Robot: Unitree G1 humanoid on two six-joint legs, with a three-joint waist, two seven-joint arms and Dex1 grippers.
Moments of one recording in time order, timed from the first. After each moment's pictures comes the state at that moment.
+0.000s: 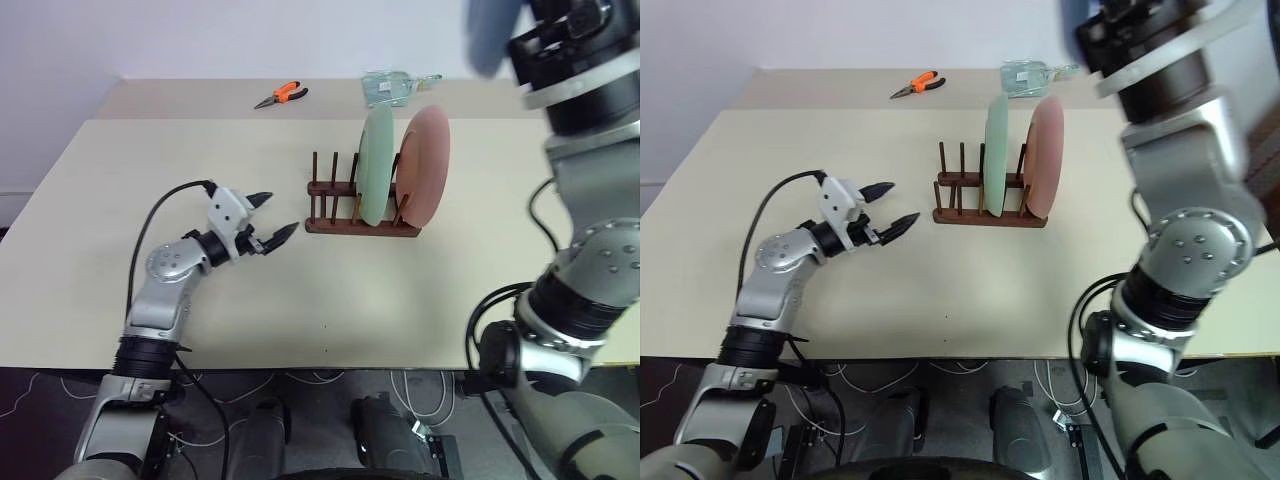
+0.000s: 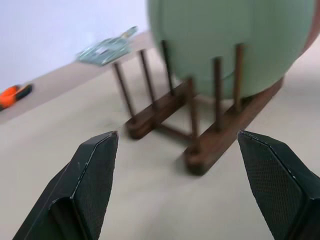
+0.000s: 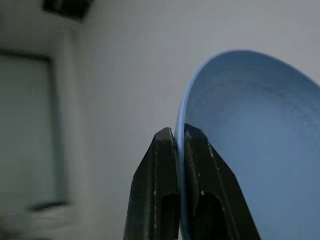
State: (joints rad) left arm -0.42 0.45 0.02 0.13 -0.23 0.05 -0.77; right arm -0.88 -0.17 -0.32 -0.47 1.25 0.65 0.01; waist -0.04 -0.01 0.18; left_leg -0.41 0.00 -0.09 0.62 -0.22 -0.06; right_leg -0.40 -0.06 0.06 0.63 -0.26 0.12
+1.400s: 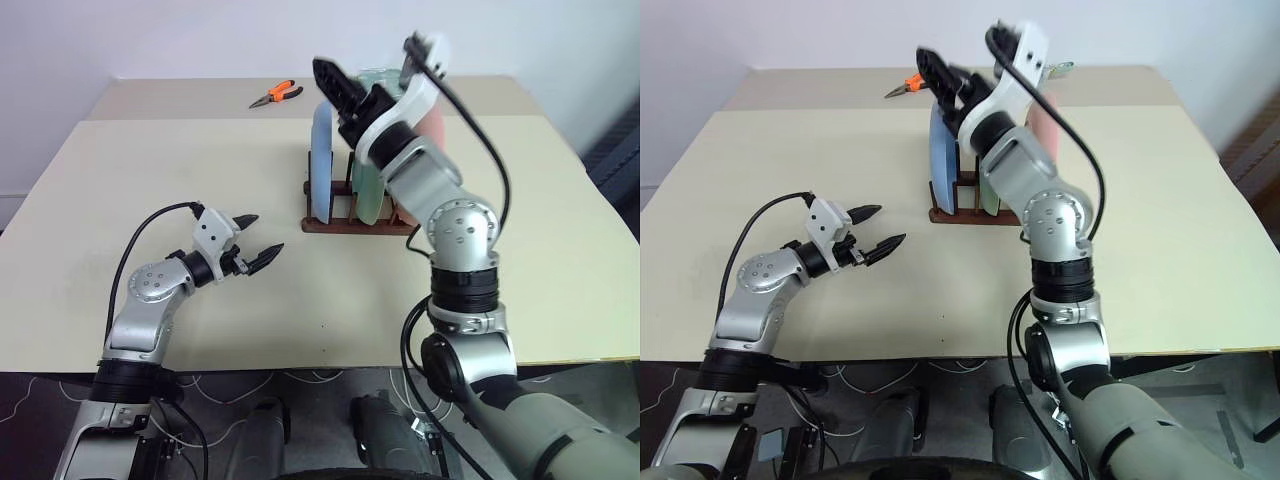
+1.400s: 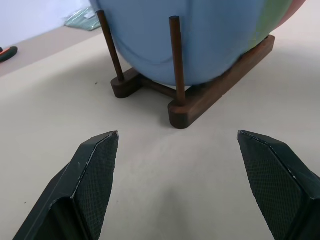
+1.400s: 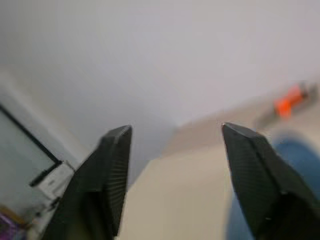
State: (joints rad) left arm -0.32 0.48 0.01 0.04 -0.23 0.10 -0.78; right arm -0.92 -0.09 -0.08 -0.10 0.91 0.61 -0.07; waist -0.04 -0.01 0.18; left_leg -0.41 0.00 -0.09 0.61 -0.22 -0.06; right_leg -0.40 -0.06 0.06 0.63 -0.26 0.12
